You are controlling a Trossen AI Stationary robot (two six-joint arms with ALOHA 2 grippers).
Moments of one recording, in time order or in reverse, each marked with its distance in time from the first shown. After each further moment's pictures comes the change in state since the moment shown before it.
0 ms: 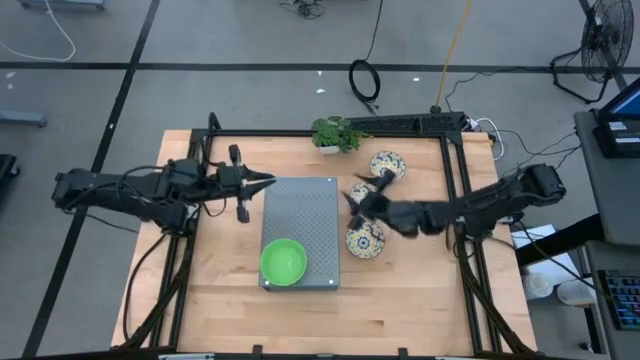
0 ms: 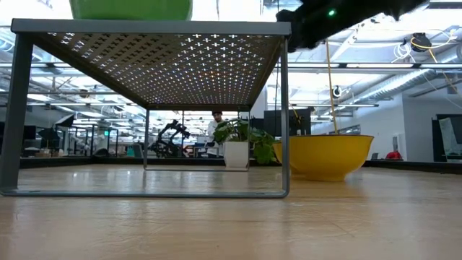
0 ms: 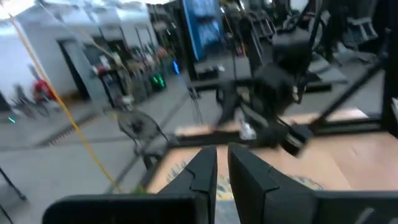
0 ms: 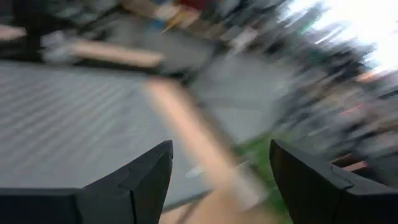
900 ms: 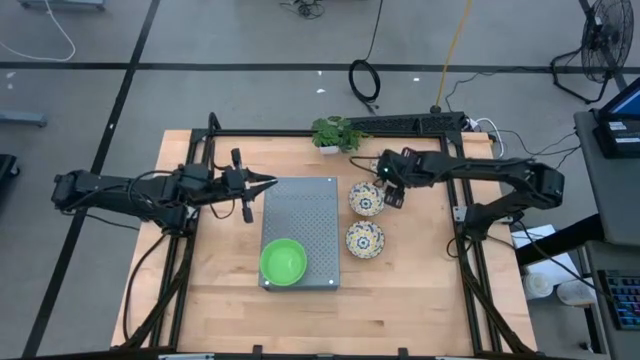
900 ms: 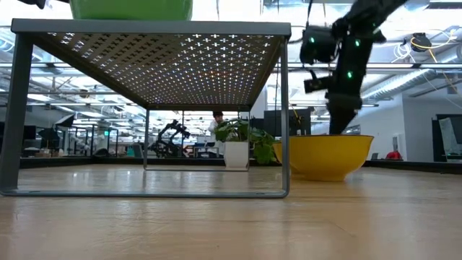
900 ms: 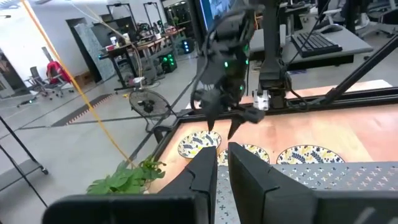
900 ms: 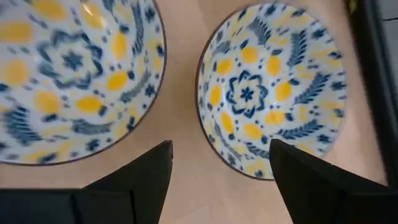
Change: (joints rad) left arm 0.020 0.003 -0.080 0.000 -0.049 0.000; right arm -0.550 -0.006 0.119 -1.172 -0.584 0.183
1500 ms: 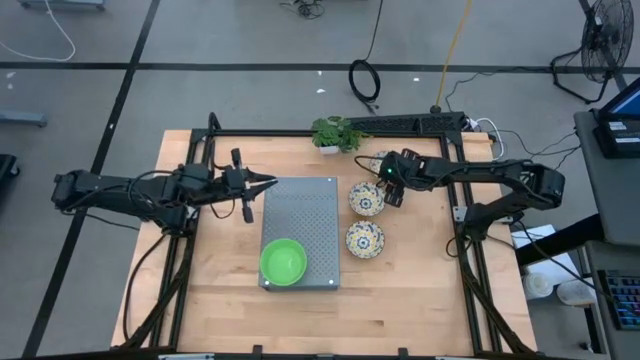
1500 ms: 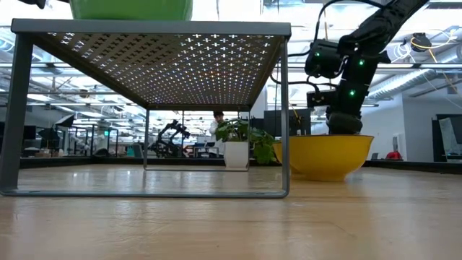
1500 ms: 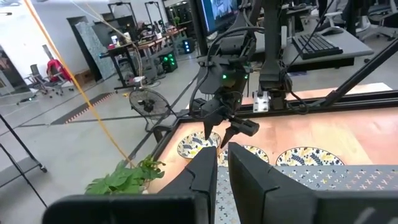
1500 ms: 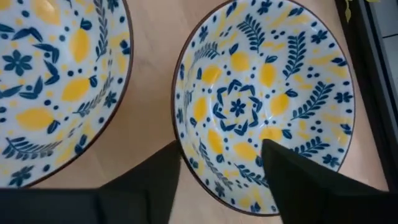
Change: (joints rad) left arm 0.000 0.002 0.001 0.002 -0.003 -0.014; right arm -0.057 0.000 -0.156 0.271 0.021 -0.101
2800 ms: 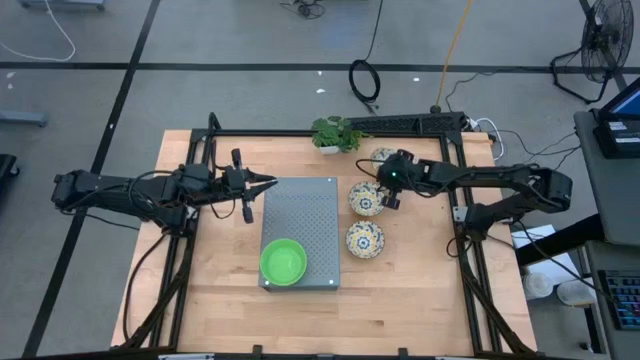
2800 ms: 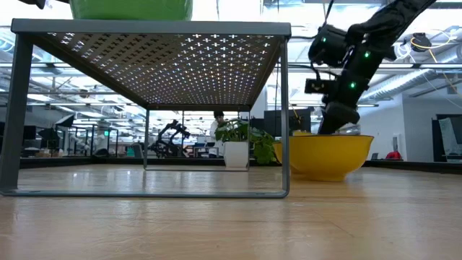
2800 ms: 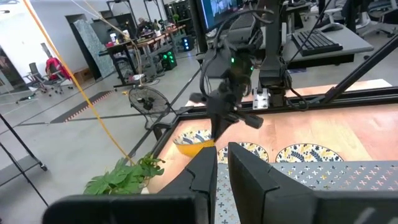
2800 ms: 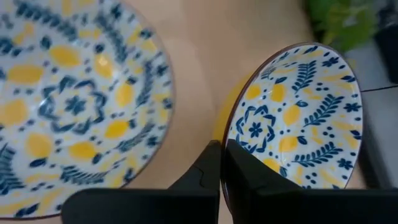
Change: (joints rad) left arm 0.000 0.000 0.000 -0.012 0.000 0.001; right arm 0.048 -0.080 -0.041 0.128 -0.018 -0.070
